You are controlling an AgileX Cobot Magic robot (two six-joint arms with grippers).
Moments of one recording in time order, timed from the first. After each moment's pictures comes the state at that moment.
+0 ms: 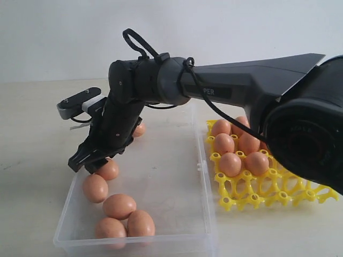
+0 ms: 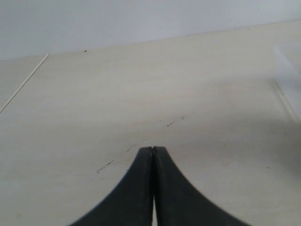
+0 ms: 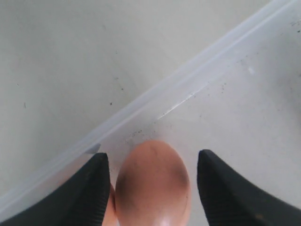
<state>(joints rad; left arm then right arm) 0.07 0.00 0.00 0.10 0.39 0.03 0.79 2.38 -1.91 0.29 0.82 -0.31</state>
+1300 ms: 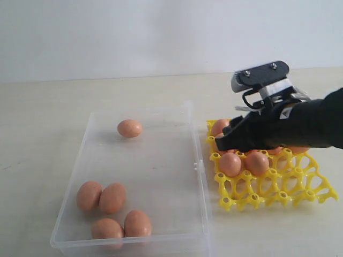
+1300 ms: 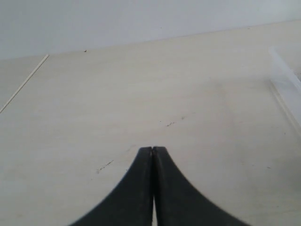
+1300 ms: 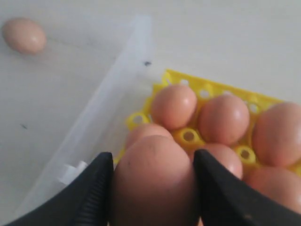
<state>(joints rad) 0.07 0.00 0.00 0.10 0.39 0.03 0.44 1.56 -0.69 0.30 -0.02 -0.28</state>
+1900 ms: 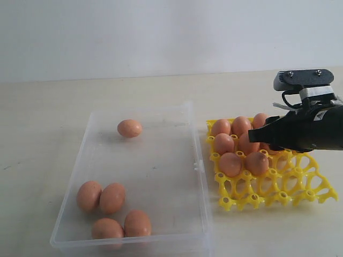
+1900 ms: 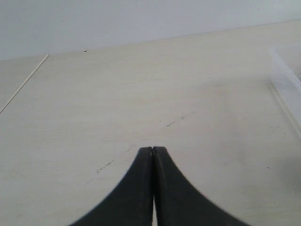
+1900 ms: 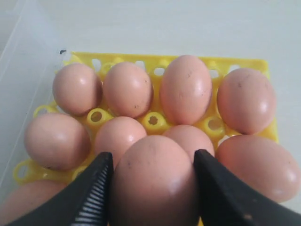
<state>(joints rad) 0.07 0.00 0.00 0.10 0.39 0.03 0.27 1.56 -0.63 0.30 -0.04 -0.19</state>
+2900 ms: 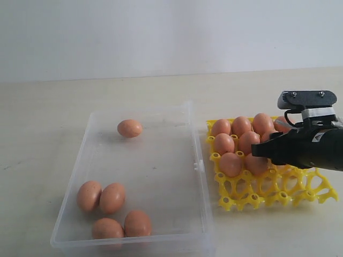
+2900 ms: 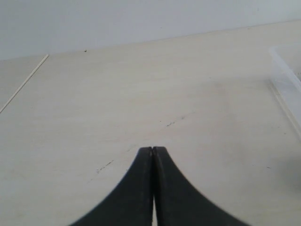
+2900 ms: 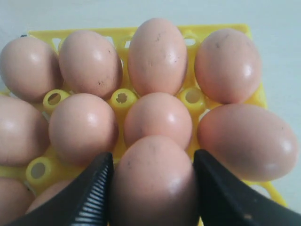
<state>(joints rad) 0.07 0.00 0.00 0.10 0.39 0.03 0.26 1.65 -0.55 0.30 -0.23 -0.12</state>
